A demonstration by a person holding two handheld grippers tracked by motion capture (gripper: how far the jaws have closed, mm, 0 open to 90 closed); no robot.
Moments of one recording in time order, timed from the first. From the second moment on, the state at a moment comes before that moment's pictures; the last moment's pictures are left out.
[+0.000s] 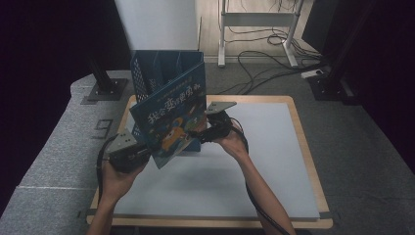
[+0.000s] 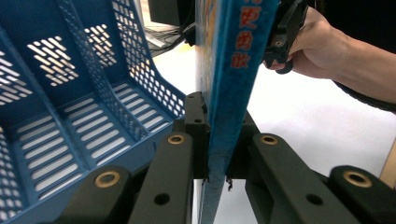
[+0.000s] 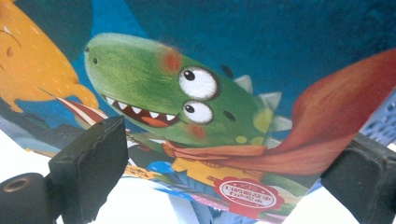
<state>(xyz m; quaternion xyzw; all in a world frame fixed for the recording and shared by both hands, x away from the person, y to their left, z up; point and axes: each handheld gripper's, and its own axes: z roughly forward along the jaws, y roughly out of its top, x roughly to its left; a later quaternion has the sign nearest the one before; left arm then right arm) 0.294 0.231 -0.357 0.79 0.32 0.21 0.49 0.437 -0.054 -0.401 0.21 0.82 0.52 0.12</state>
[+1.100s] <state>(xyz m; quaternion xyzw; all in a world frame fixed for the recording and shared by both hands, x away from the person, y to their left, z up) 0.299 0.241 -0.369 0.77 0.36 0.22 0.48 0.441 -0.055 -0.413 0.26 0.80 0.52 0.15</state>
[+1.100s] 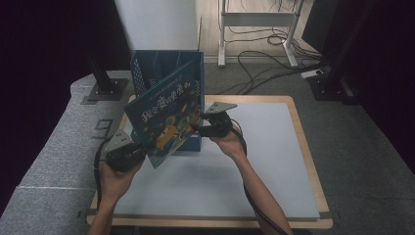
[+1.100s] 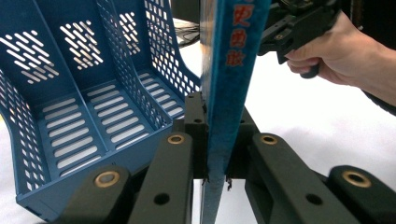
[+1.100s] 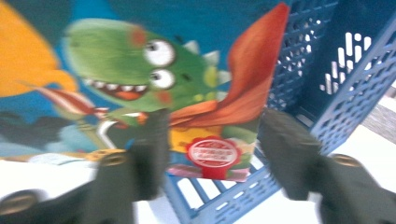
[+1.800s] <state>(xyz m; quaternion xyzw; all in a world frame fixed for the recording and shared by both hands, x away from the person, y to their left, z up) 0.315 0.227 -0.371 0.76 0.37 0.24 0.48 0.440 -0.027 -0.414 0.25 0.82 0.50 0.16</state>
